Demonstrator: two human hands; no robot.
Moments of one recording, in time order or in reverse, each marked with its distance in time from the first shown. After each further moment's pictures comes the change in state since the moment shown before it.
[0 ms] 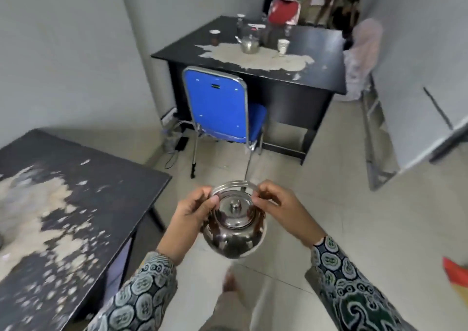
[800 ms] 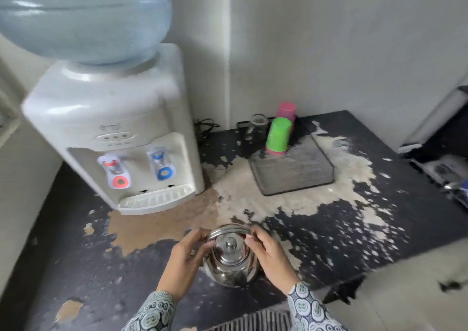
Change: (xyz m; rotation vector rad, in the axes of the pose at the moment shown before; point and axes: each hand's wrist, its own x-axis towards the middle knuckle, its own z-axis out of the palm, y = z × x) left_hand -0.479 -0.085 -0.402 0.252 0.948 -0.283; right_hand -0.107 -0.136 0.604 -0.024 -0.819 -0.206
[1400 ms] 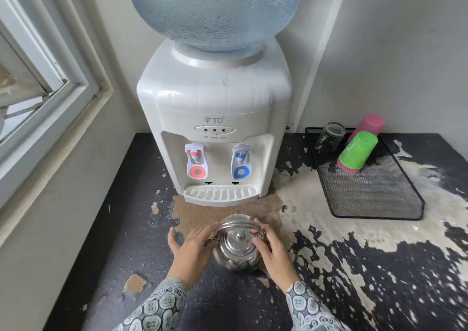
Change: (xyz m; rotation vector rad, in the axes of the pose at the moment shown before) left_hand 0.013 -0.096 -0.091 0.572 0.202 -0.159; right_hand 0.072 0.001 0.120 -0.012 -0.172 -0.032
